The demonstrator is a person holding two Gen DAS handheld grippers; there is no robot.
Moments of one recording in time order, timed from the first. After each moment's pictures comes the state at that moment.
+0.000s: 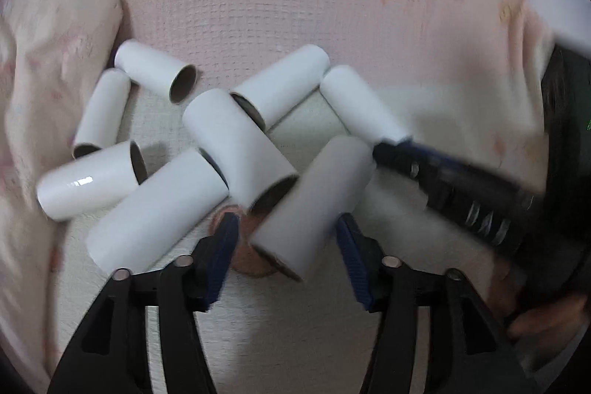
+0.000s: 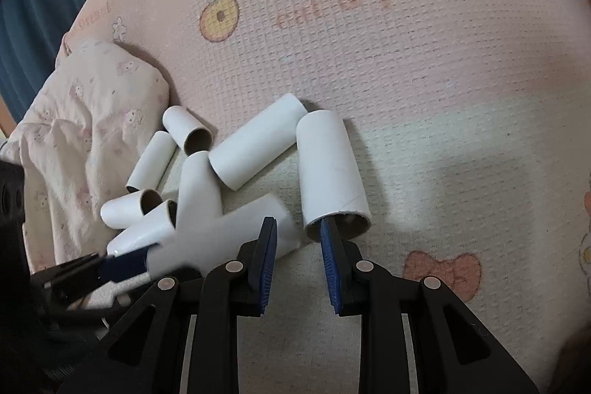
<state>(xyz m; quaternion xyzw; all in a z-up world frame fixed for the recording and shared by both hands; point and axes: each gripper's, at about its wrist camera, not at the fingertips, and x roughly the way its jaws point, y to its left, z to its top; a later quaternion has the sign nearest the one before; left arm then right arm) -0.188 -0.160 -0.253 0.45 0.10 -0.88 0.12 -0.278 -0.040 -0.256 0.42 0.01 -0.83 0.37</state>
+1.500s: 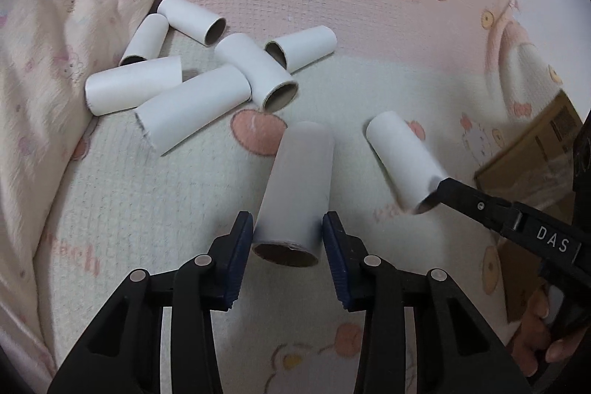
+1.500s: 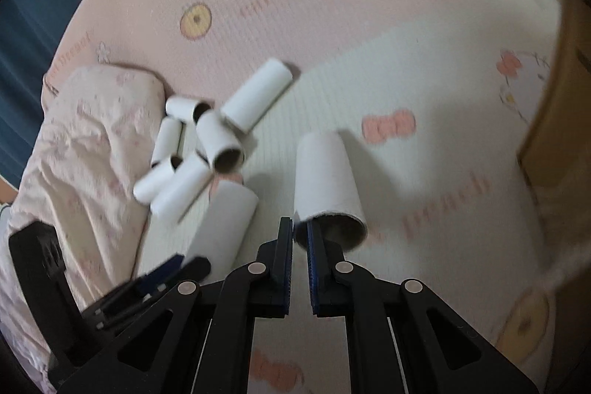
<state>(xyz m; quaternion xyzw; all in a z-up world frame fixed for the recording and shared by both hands) -0.082 -0.147 -0.243 0.46 0.19 -0.86 0.11 -0.174 0.021 -0.222 0.50 -0.02 -0.82 0.28</state>
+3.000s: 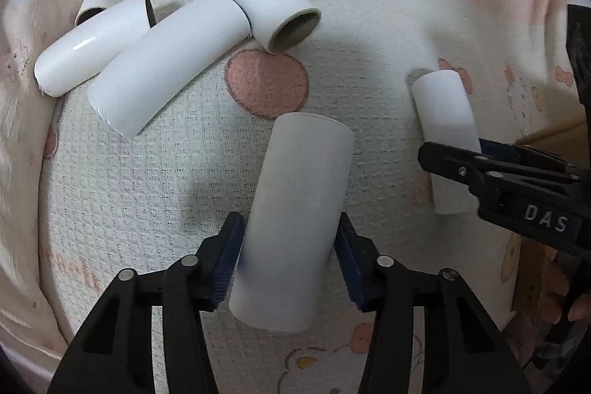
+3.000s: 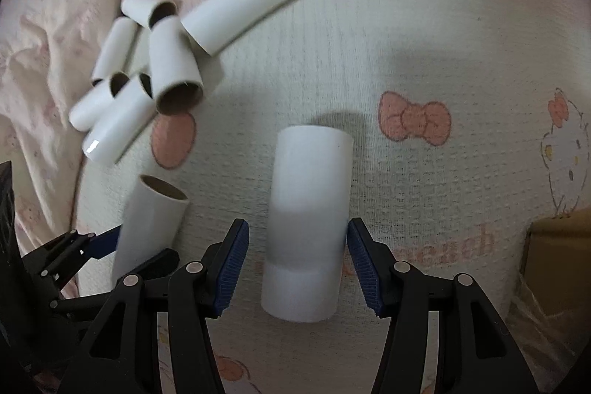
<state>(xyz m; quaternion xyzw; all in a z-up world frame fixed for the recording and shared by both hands) -0.146 -0.166 -0.276 0.62 0.20 -0.76 0.10 -0.242 -0.050 -0.268 0.63 0.20 -0.70 0.26</state>
